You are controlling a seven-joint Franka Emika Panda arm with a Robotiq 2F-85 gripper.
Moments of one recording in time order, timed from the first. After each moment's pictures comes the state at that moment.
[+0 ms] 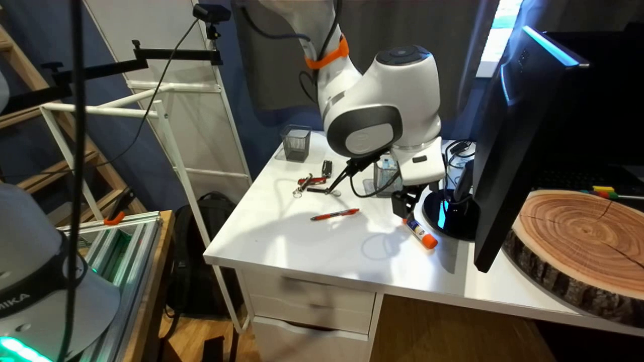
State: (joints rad) arm 0.04 0.57 0.08 -2.11 0.28 3.10 0.97
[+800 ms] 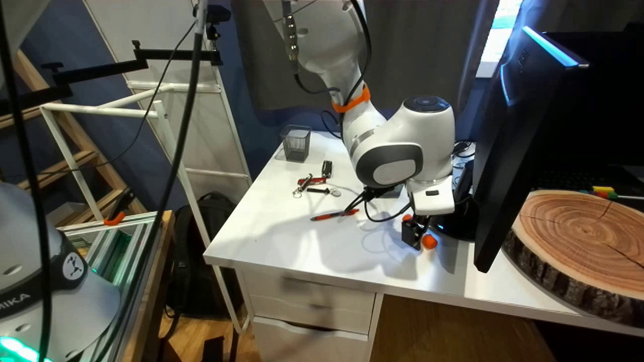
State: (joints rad) arm 0.21 0.83 -0.12 -1.85 0.31 2.96 1.05
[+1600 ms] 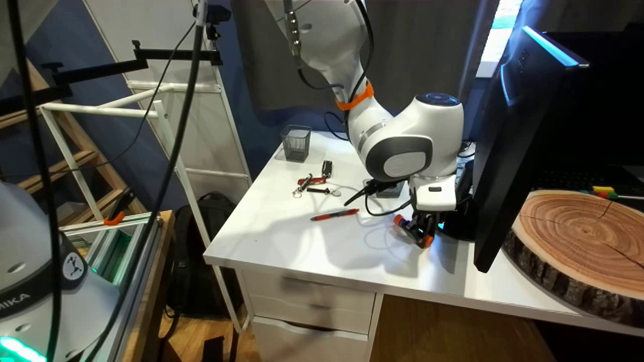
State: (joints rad) arm 0.27 0.84 -0.19 -1.79 0.30 2.80 1.14
